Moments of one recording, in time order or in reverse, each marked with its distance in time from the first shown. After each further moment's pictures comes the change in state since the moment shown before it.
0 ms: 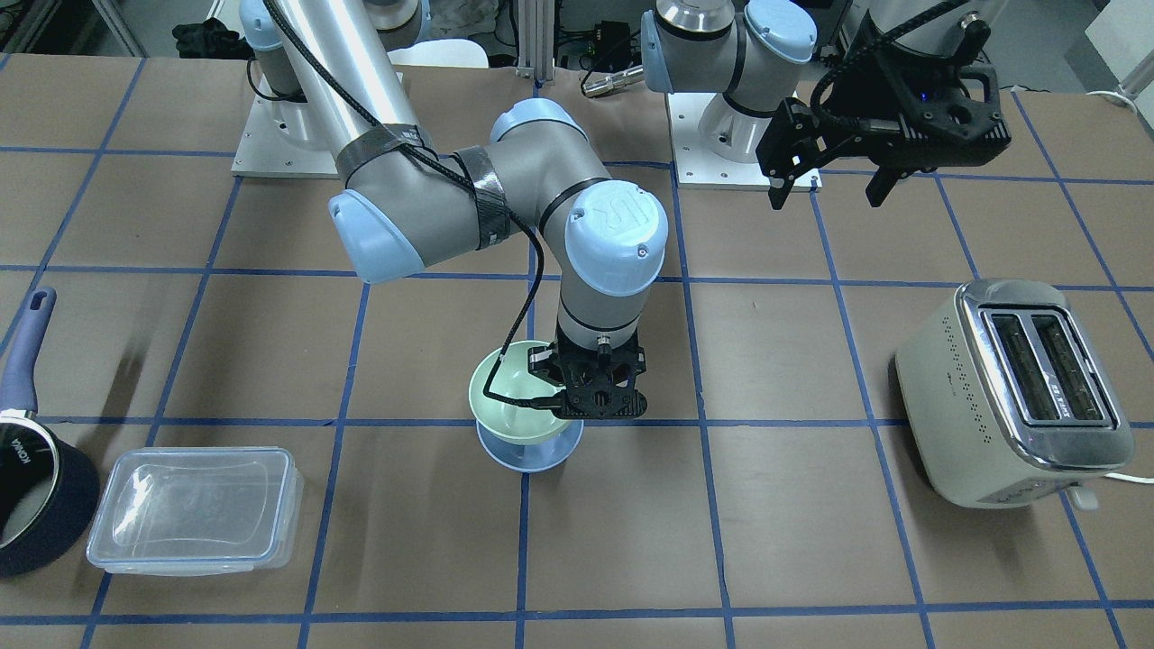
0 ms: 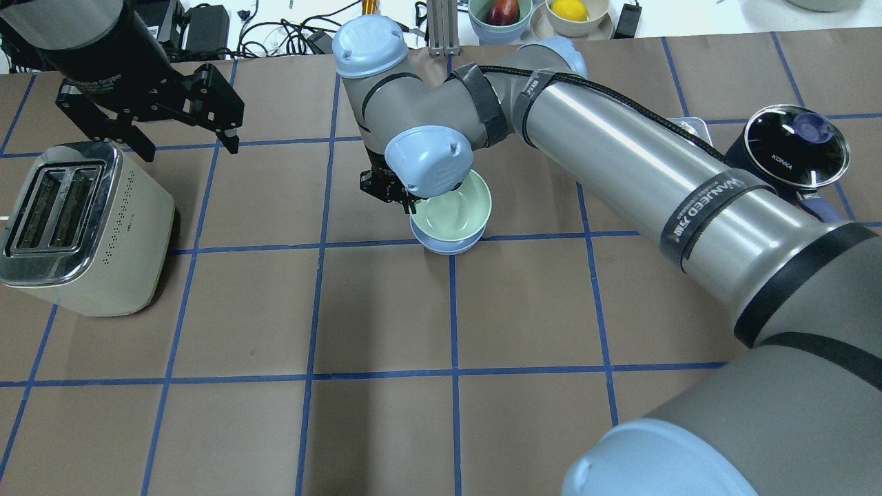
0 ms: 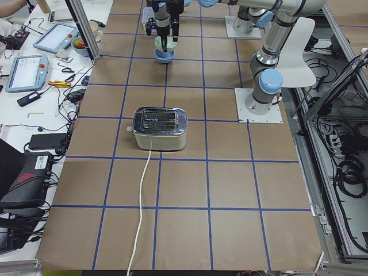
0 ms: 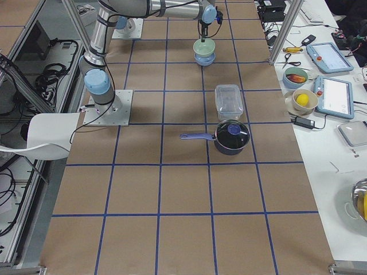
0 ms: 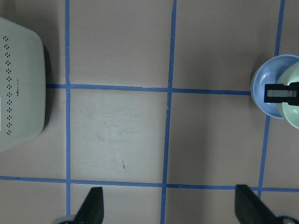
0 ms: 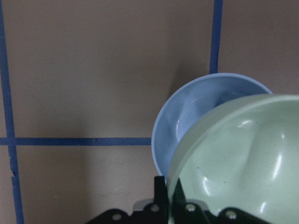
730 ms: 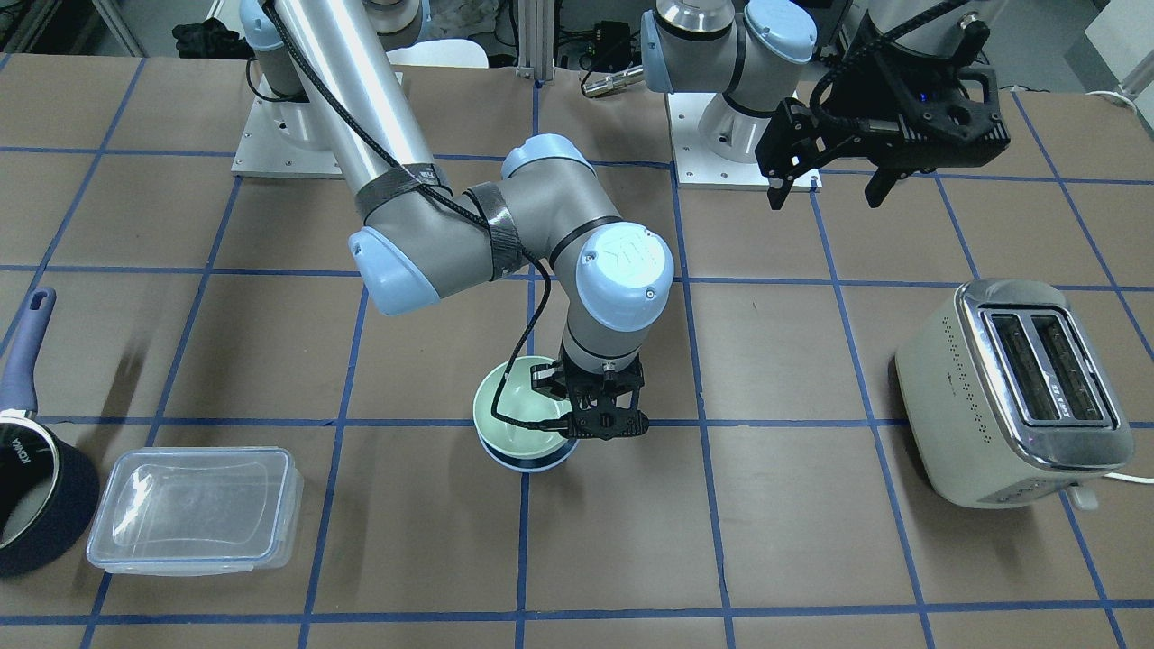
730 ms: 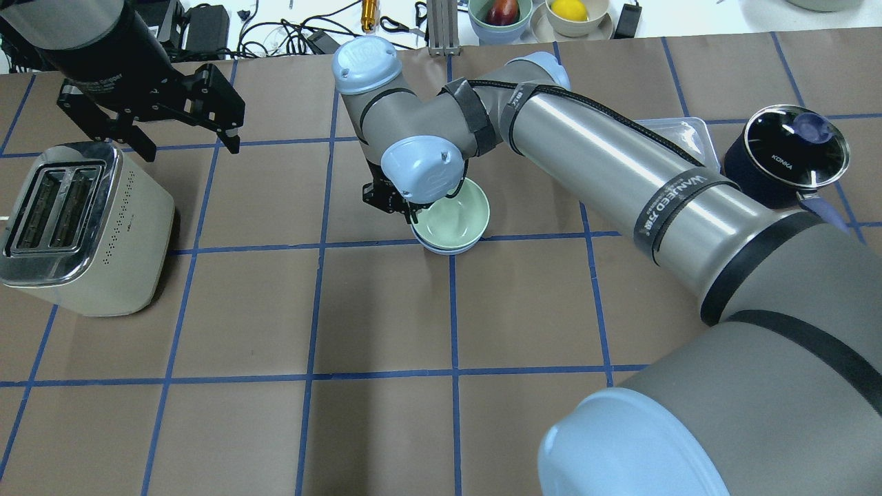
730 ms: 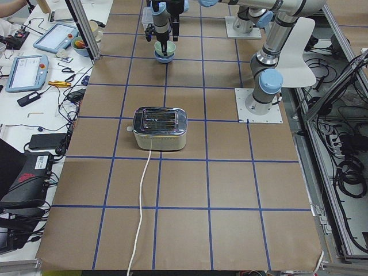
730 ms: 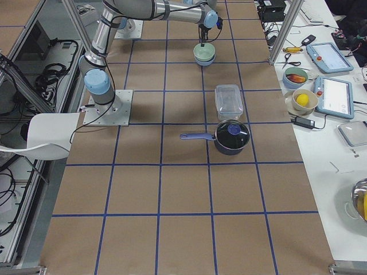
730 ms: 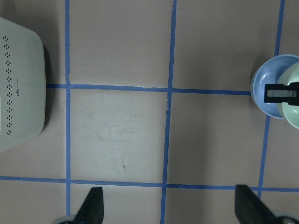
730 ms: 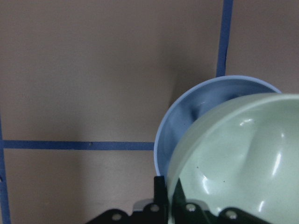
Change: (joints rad) left arm 0.000 -0.002 0.001 0.000 -0.004 0.000; right arm 0.002 0.057 -0.006 0.000 -0.007 -0.031
